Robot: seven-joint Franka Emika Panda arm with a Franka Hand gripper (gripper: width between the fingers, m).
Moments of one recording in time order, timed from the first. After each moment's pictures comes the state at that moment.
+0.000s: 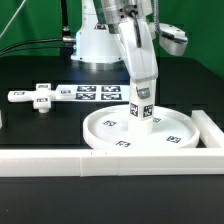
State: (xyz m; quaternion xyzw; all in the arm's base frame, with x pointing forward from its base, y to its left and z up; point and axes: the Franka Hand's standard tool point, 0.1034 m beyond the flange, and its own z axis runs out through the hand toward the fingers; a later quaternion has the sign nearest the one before) arm 0.552 0.037 0.075 -0.67 0.74 0.08 0.09
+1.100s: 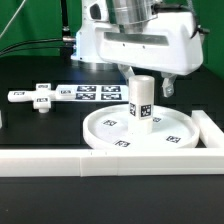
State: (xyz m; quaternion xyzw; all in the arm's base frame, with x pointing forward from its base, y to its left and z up) arm 0.551 0.049 0.077 -0.90 0.41 0.06 0.08
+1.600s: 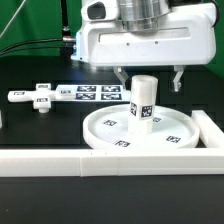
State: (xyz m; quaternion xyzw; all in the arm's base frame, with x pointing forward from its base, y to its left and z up) arm 0.554 0.051 0.079 -0.98 0.19 0.04 0.08
